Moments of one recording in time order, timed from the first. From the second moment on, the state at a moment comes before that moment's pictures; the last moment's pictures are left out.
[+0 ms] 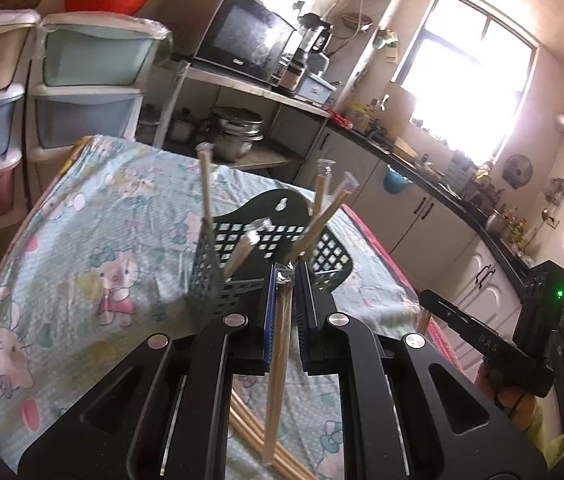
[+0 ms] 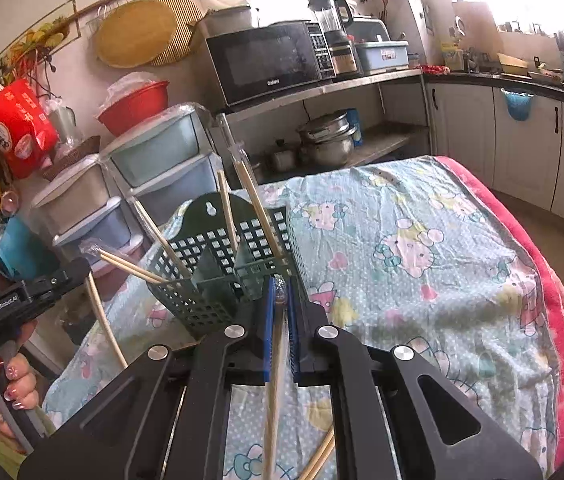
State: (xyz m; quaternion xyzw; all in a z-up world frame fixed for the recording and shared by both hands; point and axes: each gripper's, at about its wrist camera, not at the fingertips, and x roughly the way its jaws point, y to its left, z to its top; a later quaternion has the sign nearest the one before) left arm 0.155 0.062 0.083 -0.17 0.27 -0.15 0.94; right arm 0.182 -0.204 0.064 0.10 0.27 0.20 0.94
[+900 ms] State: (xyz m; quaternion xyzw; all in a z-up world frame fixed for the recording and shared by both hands) left arm 0.178 -0.003 0.134 -0.10 0.23 -0.22 0.94; right arm 0.167 -0.225 0.117 0.12 0.18 0.18 0.96
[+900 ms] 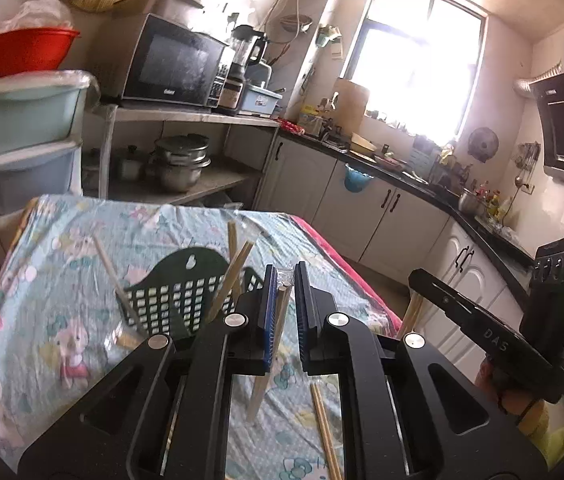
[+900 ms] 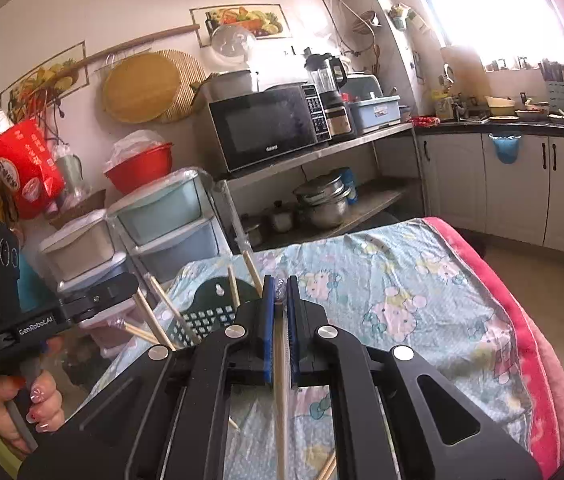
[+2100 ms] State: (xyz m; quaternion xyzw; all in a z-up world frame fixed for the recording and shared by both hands) left arm 0.221 0.007 0.204 -0.08 0.15 -0.18 0.97; right arm 0.217 -0.198 0.209 0.09 0.05 0.20 0.97
